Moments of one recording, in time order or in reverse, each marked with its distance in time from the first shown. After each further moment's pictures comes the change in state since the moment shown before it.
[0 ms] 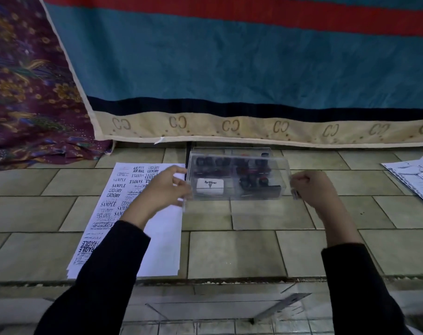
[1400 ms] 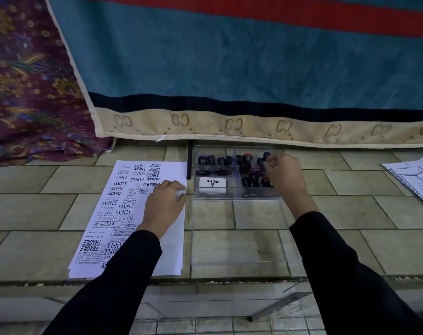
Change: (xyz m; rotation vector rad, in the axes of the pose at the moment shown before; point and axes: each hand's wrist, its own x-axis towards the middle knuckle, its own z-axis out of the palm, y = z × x) left_hand 0.036 -0.081 0.014 0.678 0.332 0.233; right_hand 0.036 -0.028 0.056 -0.249 0.214 -0.275
